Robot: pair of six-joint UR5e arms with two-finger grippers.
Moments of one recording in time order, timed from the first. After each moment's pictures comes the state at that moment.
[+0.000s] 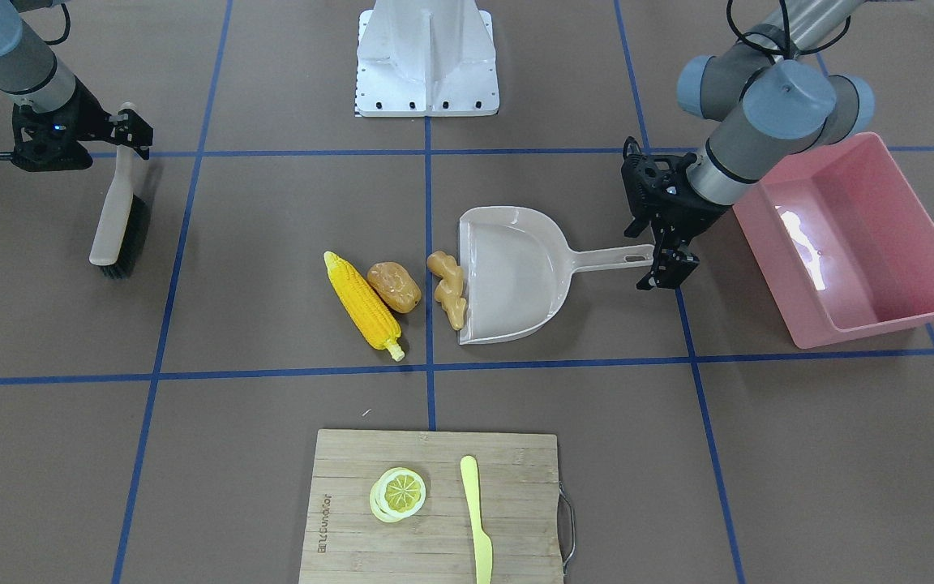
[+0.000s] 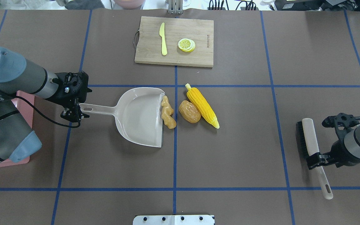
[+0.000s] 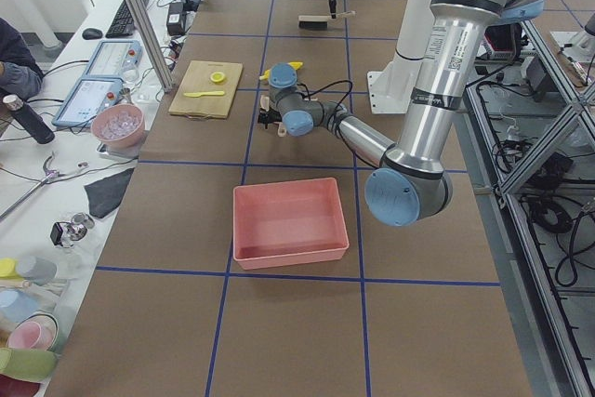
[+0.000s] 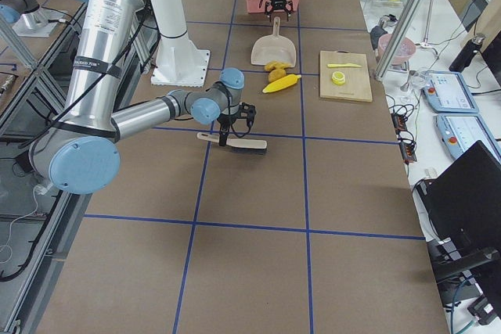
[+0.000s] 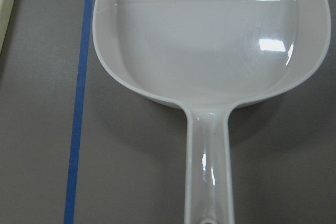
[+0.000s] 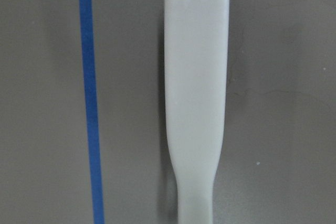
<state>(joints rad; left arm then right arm) -0.77 -1.84 -1.73 -2.10 -2.11 0.45 0.63 -1.84 2.10 -1.24 2.12 1.10</state>
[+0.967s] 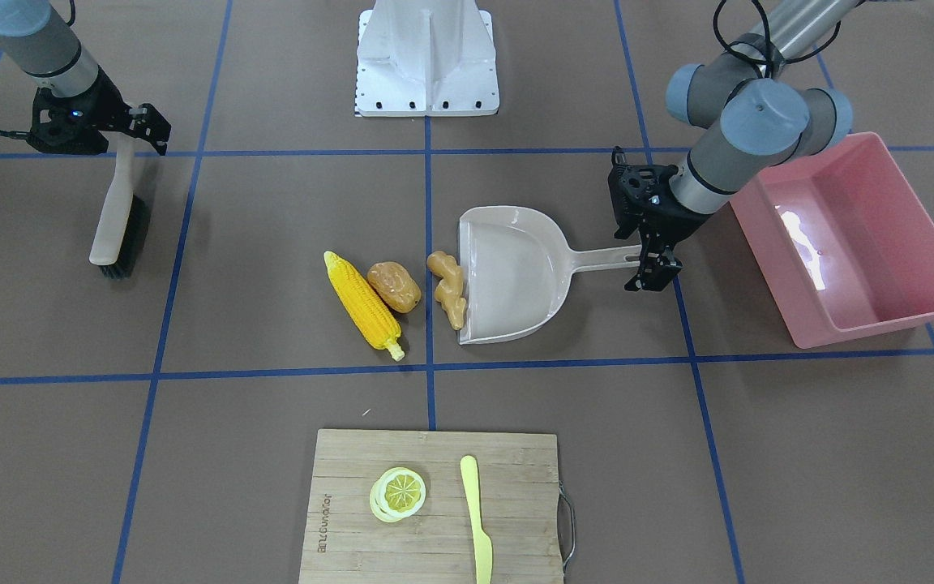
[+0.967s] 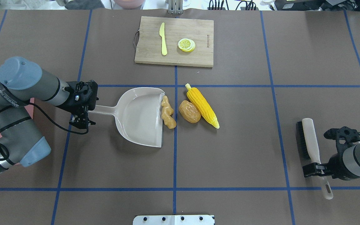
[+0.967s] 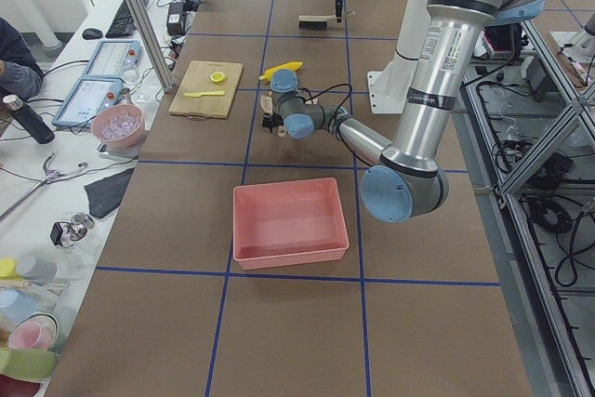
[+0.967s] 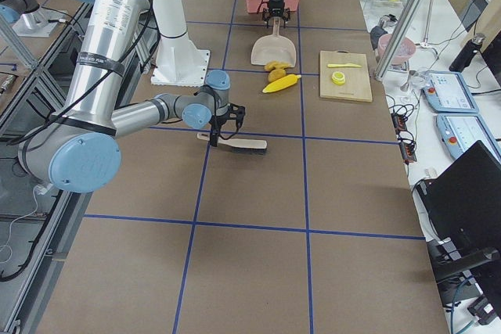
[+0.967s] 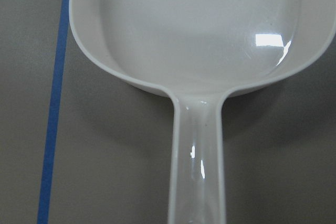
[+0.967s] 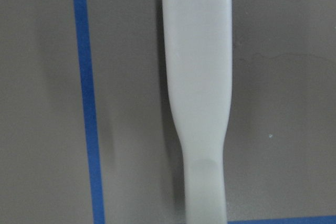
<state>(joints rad) -0.72 -1.87 -1.67 -2.11 -2.11 0.44 0.50 -1.92 2.11 -1.10 2.00 1.24</state>
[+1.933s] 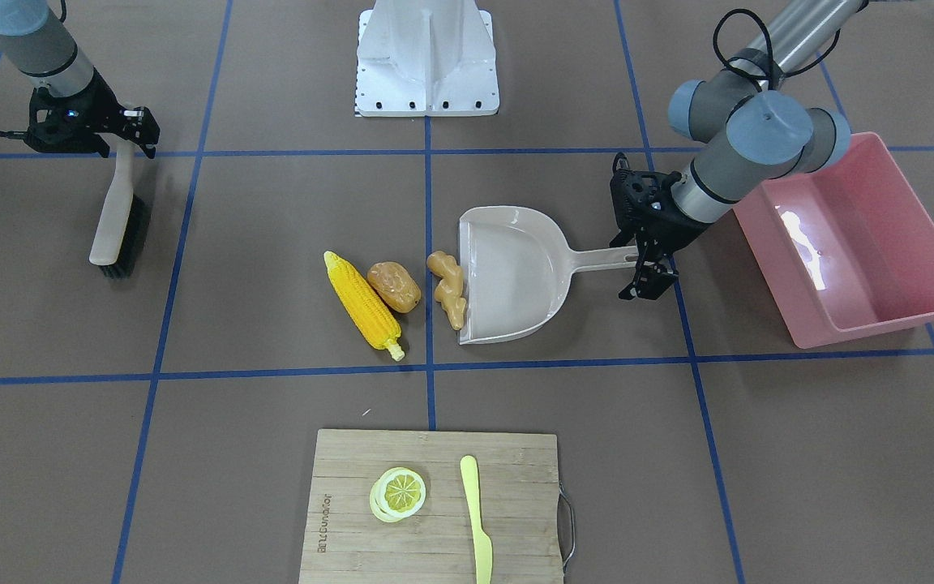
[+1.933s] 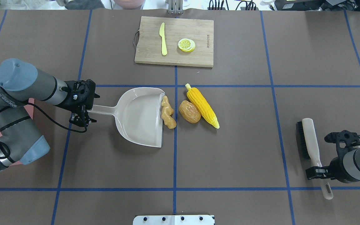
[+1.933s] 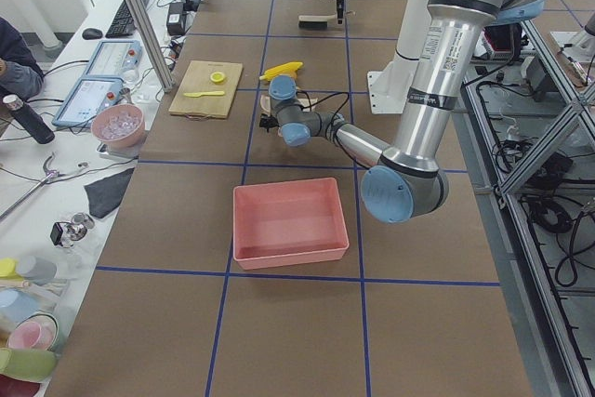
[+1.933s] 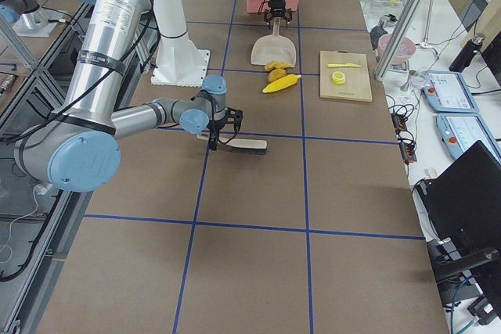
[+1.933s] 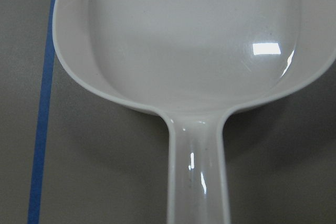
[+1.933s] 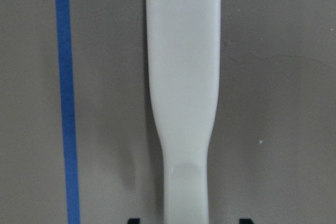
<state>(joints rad) -0.74 -1.86 -1.62 -2.26 -2.11 0.44 0.47 -1.94 2.09 -1.06 1.95 1.23</state>
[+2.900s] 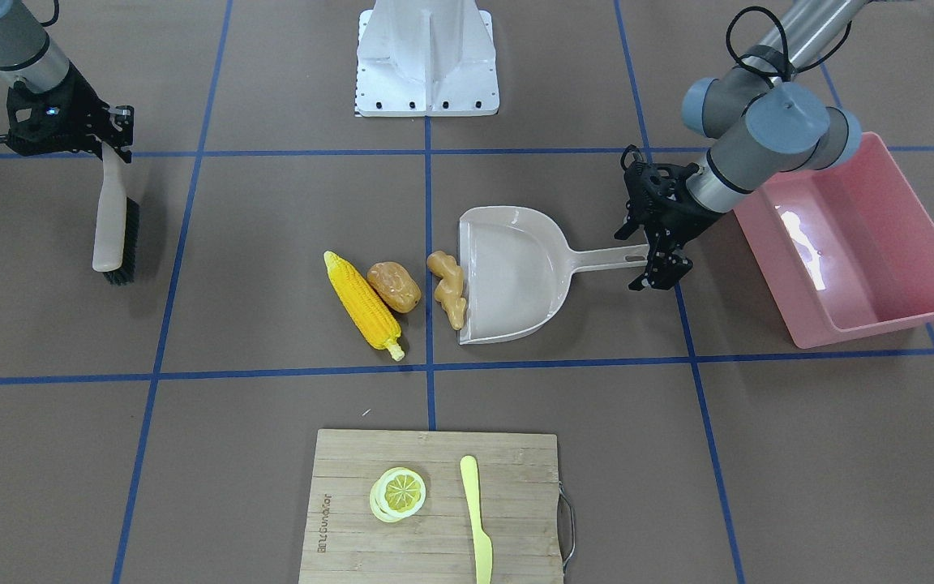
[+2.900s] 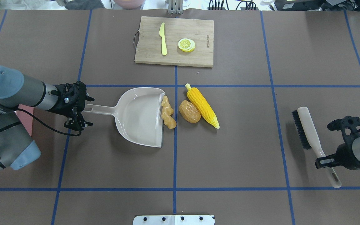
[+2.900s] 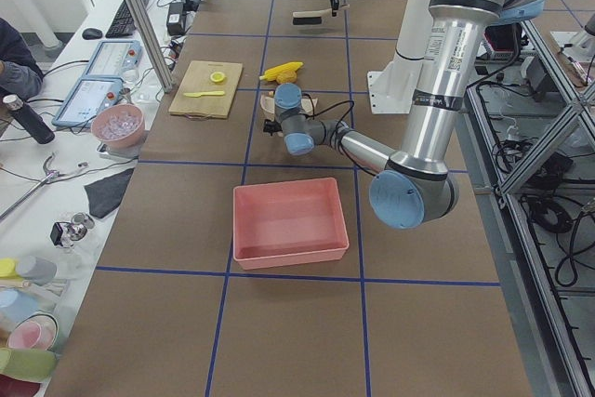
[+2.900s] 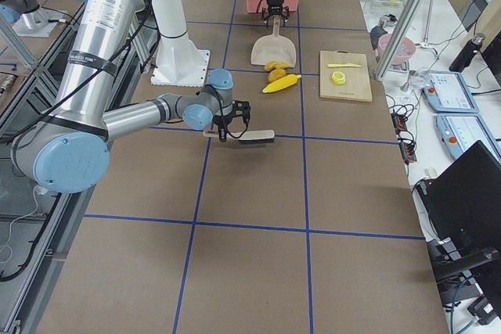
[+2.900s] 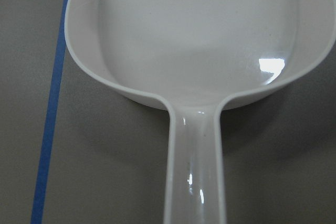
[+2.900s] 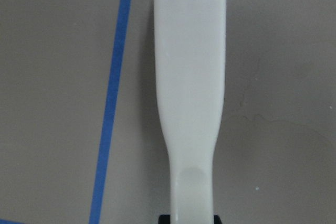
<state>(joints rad) -0.73 -1.80 -1.63 -2.38 -2.12 0.29 0.61 -1.90 2.13 -1.11 2.02 0.96</state>
